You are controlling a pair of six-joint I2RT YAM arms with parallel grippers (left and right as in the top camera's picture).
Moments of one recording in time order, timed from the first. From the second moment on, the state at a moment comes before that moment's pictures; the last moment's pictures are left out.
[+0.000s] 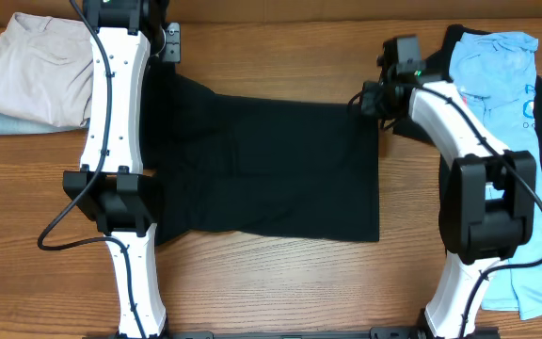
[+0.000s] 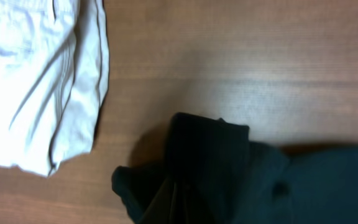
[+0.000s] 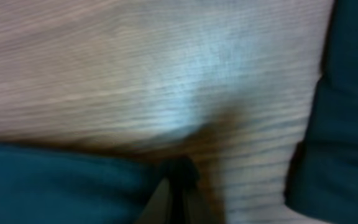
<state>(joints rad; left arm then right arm) -0.07 2.35 2.65 -1.47 -0.17 -0.08 0.11 2.08 1.64 -0.73 -0.06 0.28</state>
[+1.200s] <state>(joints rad) -0.07 2.01 2.00 -1.63 0.09 0.12 0.09 1.93 1.69 -1.33 -0.19 0.24</state>
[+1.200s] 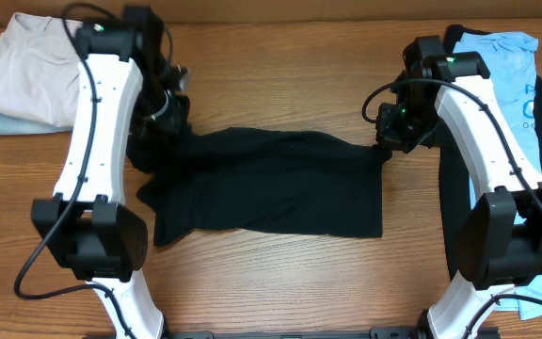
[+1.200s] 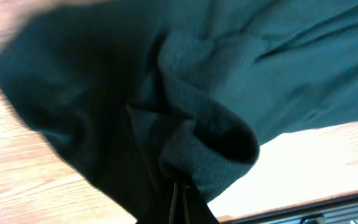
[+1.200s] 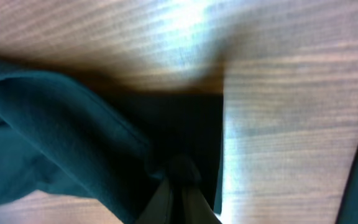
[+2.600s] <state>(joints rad) 0.01 2.02 2.00 -1.40 0.03 0.02 -0.03 1.90 1.15 -0.87 -0.40 0.18</state>
